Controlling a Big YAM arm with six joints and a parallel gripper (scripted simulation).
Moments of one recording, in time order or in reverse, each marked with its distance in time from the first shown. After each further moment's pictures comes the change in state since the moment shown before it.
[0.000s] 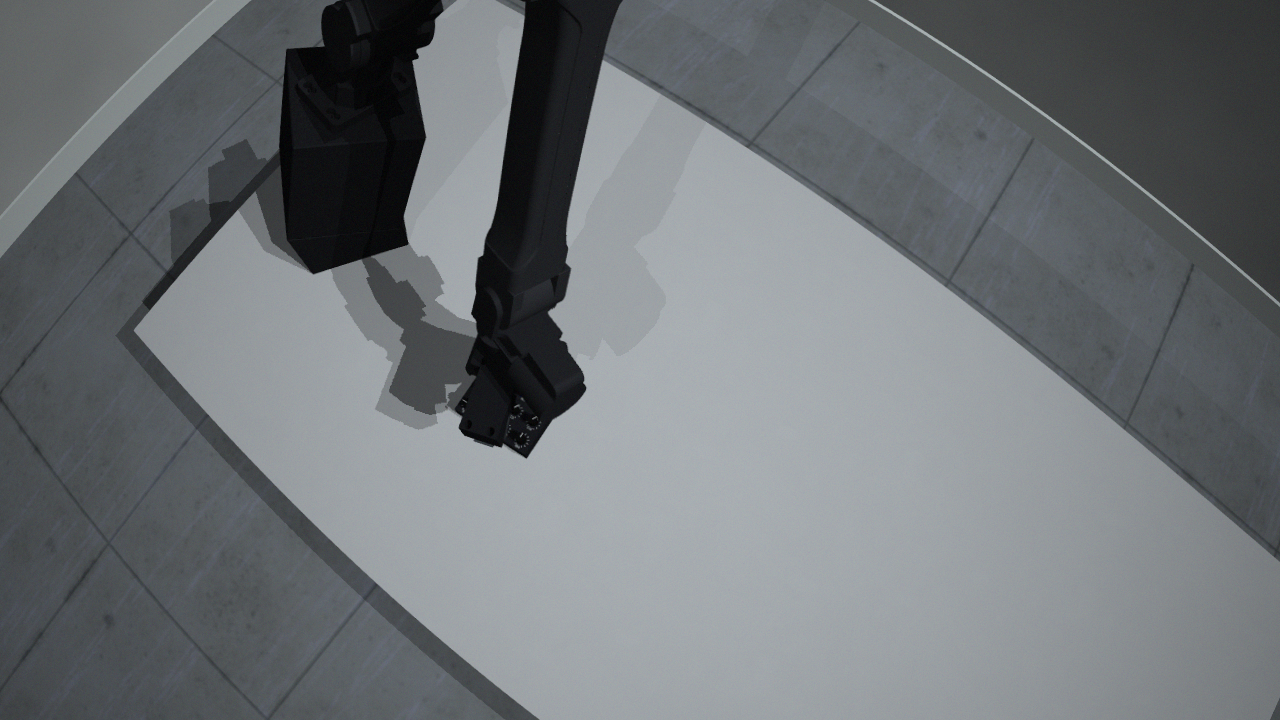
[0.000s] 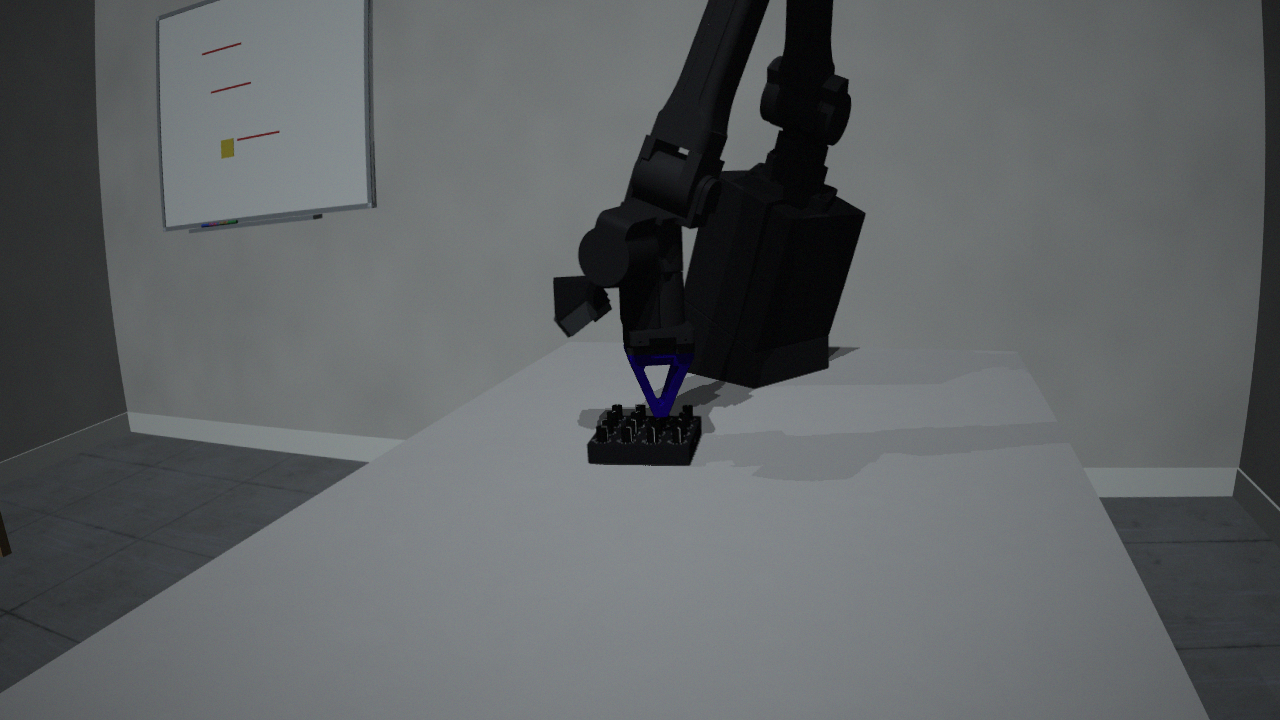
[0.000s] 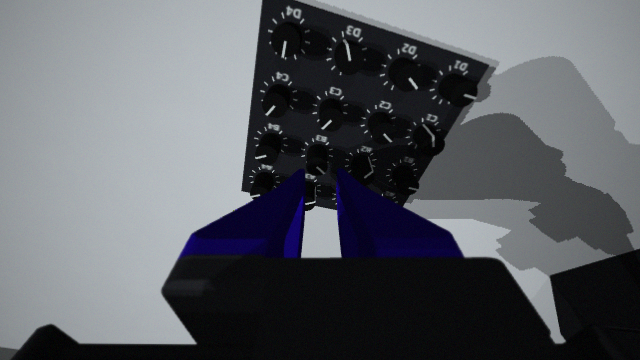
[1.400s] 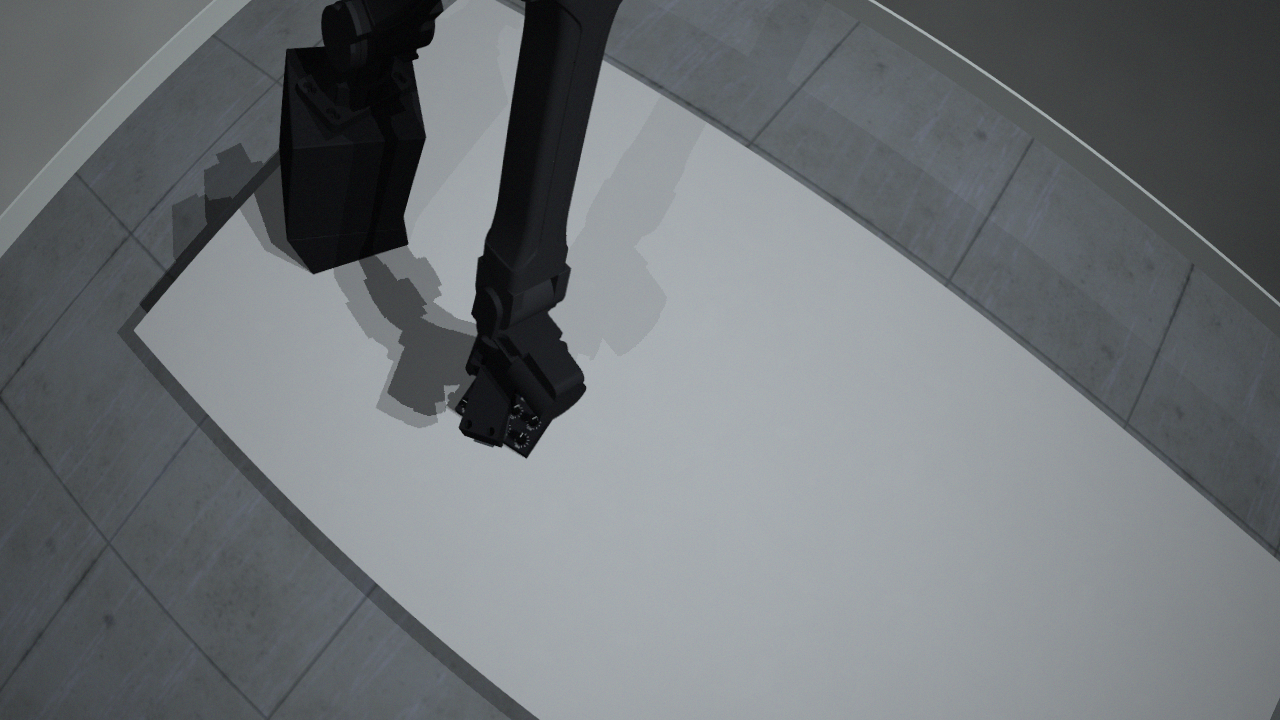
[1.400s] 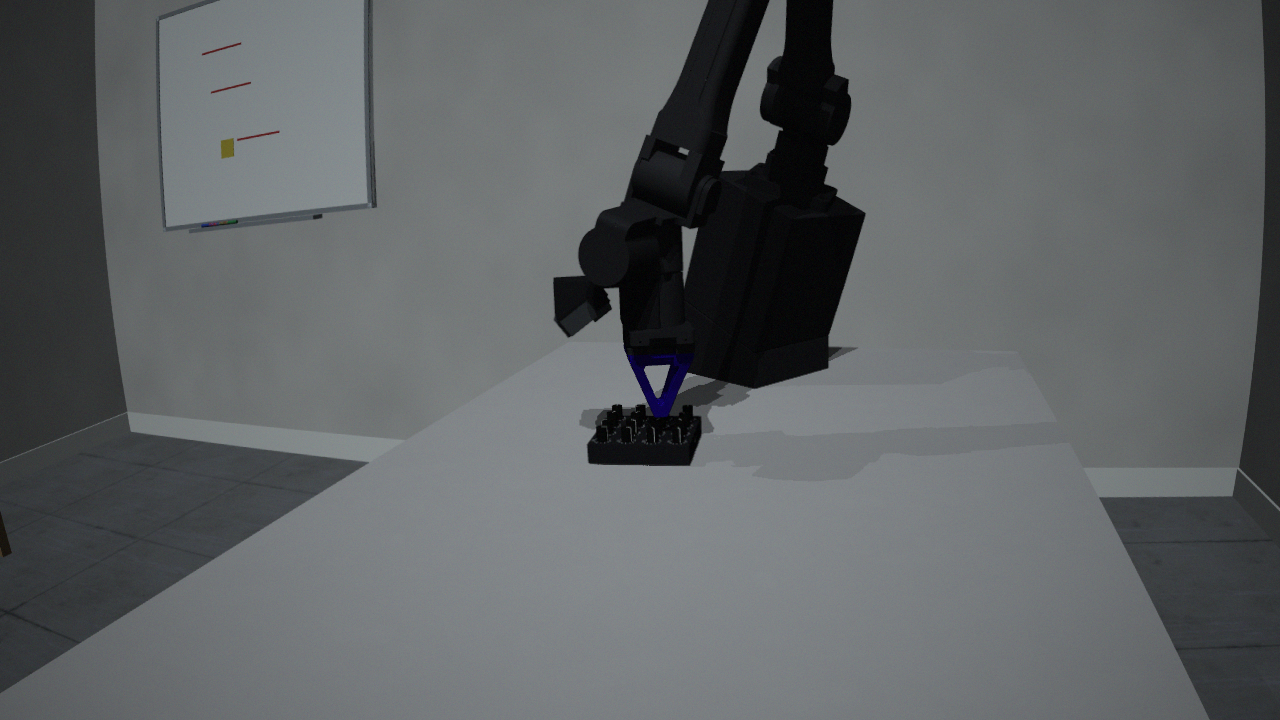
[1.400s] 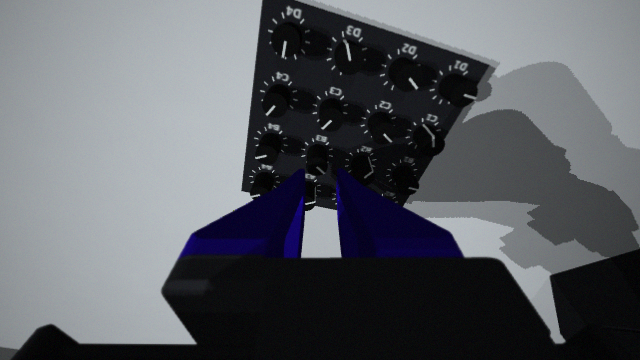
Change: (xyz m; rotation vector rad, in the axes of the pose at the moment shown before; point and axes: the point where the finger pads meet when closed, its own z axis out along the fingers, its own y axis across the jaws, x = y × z) arm 0.000 0.000 0.000 0.000 0.000 -0.001
